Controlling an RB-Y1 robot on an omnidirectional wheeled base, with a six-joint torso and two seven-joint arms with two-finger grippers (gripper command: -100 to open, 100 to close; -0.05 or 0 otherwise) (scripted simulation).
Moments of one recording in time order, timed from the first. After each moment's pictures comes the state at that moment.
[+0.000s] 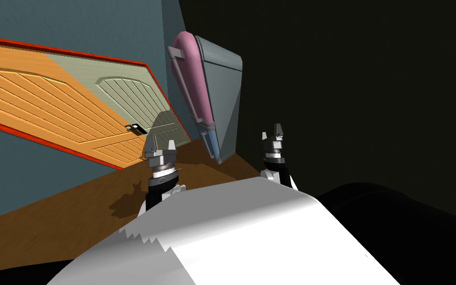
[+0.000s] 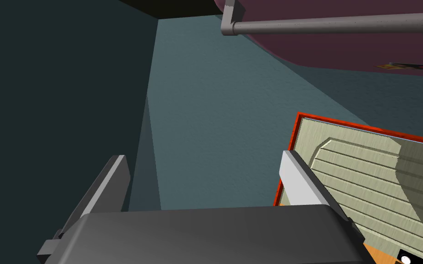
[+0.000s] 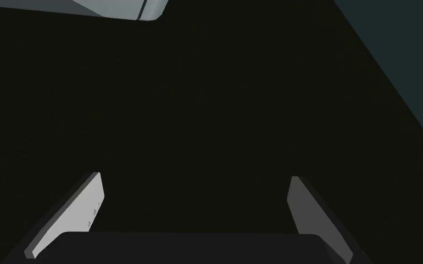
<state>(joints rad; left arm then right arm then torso) 0.52 0.05 0.00 -2.37 -0.05 -0.46 0.06 0.53 -0.04 -0.05 -2.36 -0.11 -0.41 0.08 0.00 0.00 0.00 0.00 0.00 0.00</state>
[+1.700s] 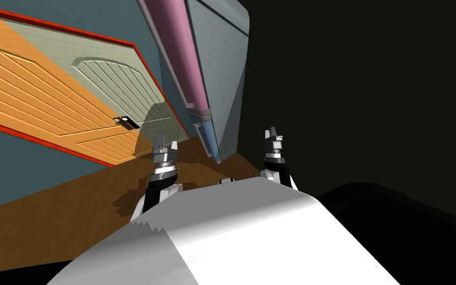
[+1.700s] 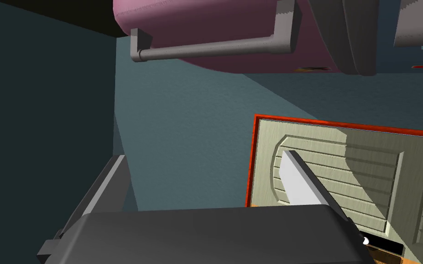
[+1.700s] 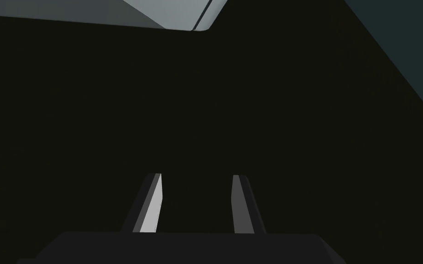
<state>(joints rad) 0.48 0.13 0.04 -2.35 -0.04 -0.33 0.04 0.53 -0.04 -0.05 -2.36 -0.11 -0.41 0.08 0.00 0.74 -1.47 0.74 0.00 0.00</state>
